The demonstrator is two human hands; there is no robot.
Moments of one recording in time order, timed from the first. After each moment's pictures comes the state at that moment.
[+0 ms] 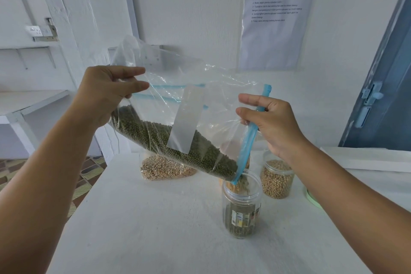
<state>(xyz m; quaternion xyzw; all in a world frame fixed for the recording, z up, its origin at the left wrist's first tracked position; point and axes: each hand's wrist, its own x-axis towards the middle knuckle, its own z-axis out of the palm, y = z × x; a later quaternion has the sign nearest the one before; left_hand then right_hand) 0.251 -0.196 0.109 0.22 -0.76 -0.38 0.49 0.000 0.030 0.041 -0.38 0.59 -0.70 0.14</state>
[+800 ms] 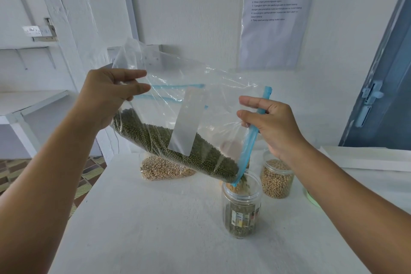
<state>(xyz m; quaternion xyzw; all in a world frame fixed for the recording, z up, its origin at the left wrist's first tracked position) 0.248 -0.200 0.103 0.22 -0.75 -0.39 0.49 -0.005 0.030 0.033 -0.38 0.59 -0.70 0.15</state>
